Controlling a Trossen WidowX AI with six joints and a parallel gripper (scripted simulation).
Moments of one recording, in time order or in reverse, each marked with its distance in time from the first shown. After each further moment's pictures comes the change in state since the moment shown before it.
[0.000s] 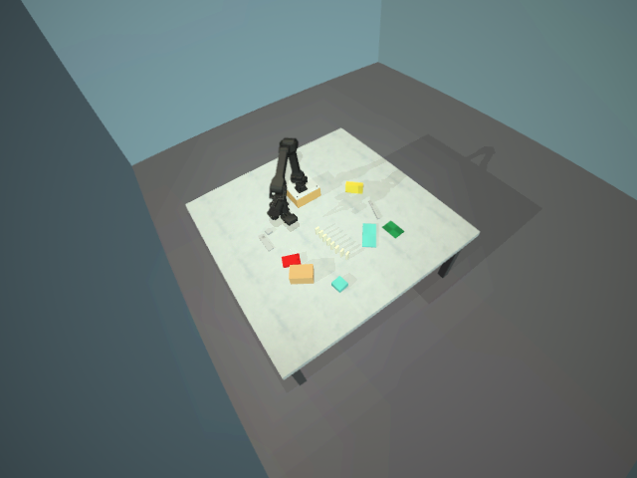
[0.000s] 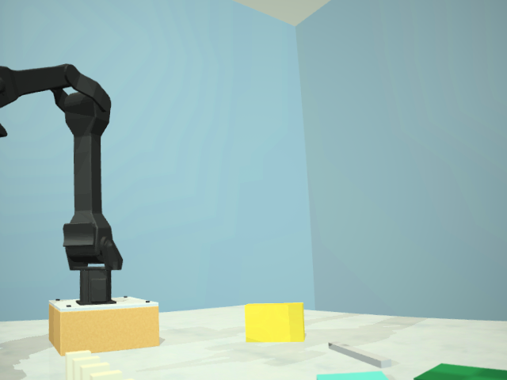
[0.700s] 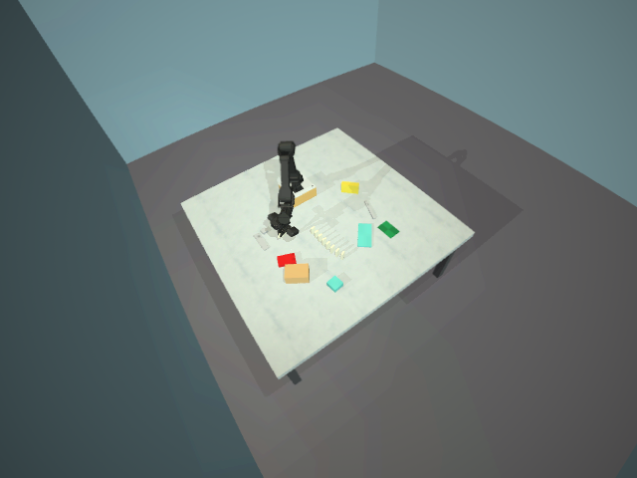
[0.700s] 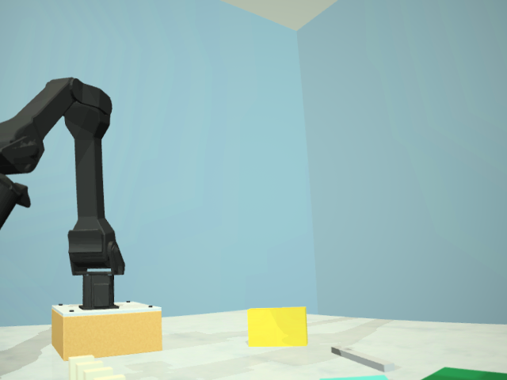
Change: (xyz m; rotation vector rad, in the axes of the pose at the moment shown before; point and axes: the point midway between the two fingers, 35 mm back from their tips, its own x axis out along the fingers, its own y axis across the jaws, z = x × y) arm 0.061 0.038 0.028 -0.179 -0.402 -0.042
